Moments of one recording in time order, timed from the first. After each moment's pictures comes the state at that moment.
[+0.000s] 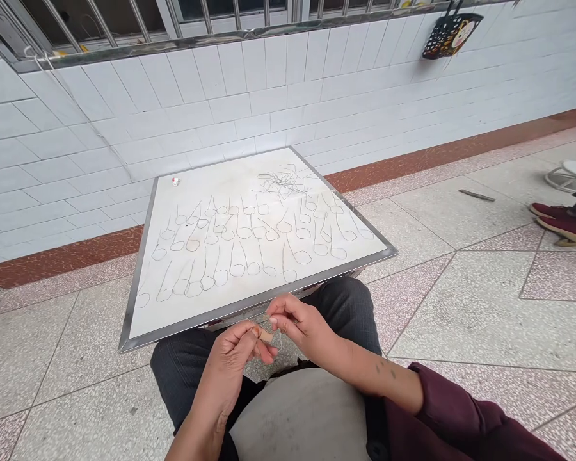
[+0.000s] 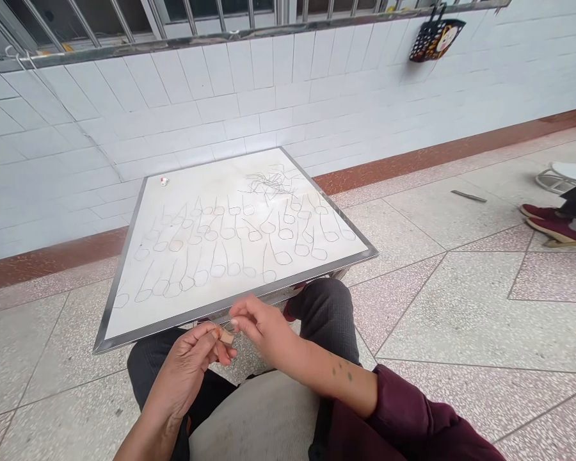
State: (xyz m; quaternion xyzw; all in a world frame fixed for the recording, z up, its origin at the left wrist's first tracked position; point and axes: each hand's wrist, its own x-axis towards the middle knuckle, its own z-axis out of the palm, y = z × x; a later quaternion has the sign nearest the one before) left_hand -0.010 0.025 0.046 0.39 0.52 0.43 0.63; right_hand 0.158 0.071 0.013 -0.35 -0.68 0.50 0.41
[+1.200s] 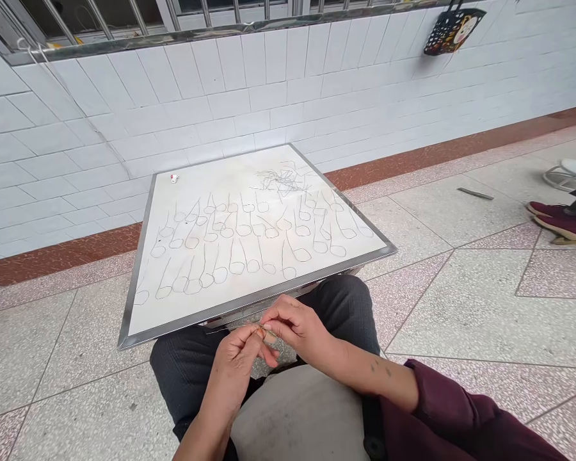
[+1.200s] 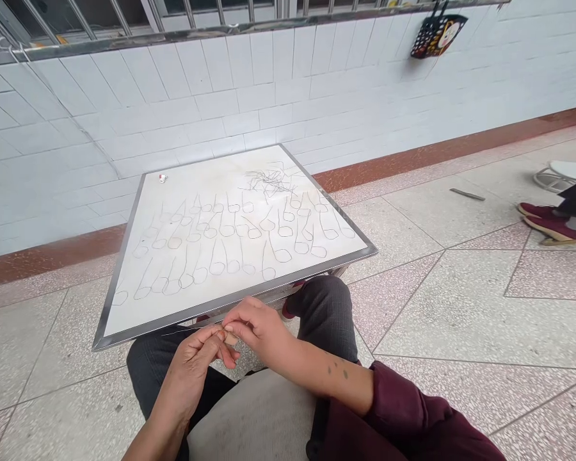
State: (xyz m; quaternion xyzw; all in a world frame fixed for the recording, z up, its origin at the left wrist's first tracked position) left_hand -0.006 0.016 0.033 0.46 0.55 0.40 0.57; right_hand 0.151 0.068 0.008 -0.33 -0.72 0.42 0.45
